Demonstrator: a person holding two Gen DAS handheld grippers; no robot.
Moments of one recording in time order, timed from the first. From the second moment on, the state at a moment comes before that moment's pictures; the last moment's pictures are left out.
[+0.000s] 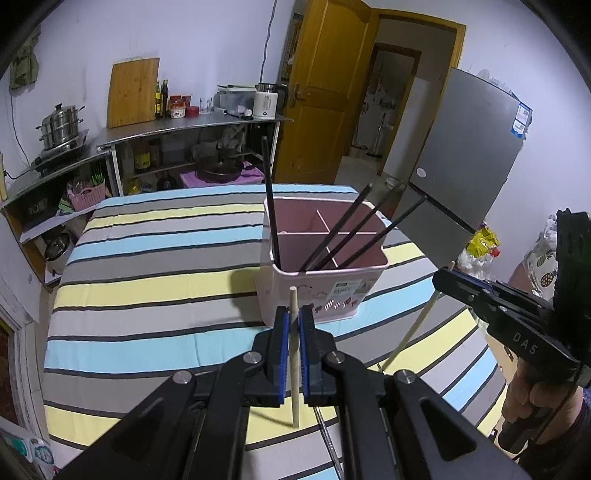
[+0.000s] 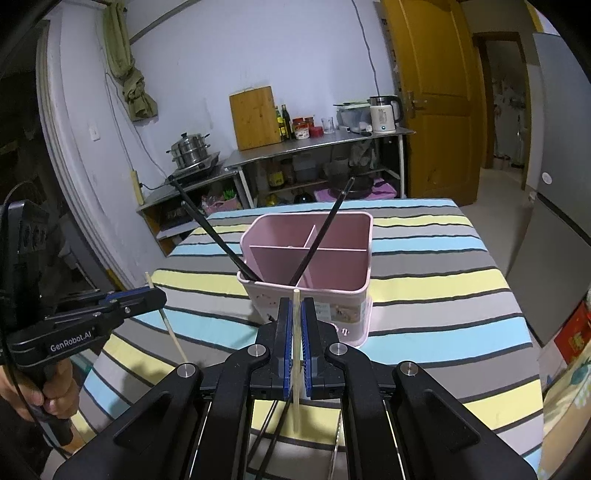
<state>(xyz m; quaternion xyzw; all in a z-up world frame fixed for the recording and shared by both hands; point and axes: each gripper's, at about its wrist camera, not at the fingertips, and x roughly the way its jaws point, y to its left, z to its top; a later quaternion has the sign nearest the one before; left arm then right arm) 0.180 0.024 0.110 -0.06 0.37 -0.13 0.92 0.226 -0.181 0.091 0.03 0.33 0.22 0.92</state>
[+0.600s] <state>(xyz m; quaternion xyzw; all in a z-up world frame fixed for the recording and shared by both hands) 0.165 0.033 0.125 -0.07 0.36 -0.13 0.92 0.211 -0.189 0.108 0.03 0.30 0.22 0.93</state>
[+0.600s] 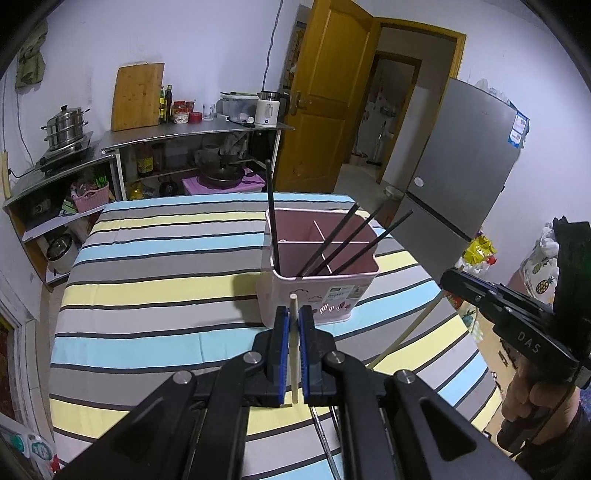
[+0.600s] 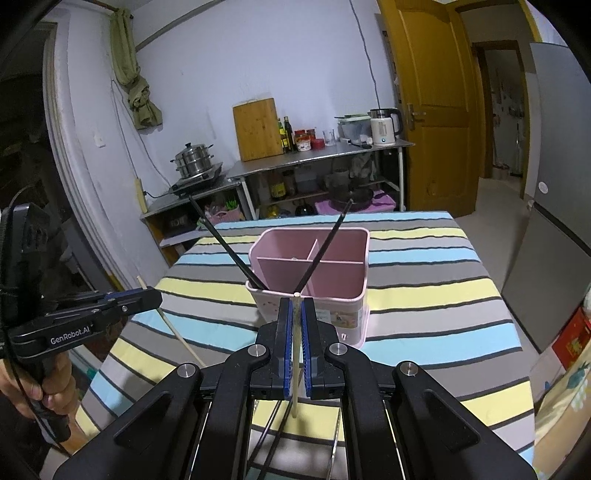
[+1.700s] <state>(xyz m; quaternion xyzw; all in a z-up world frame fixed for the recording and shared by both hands) 0.224 0.048 0.222 -0.06 0.29 -0.13 0.95 0.254 -0.161 0.191 0.02 0.22 0.23 0.95</state>
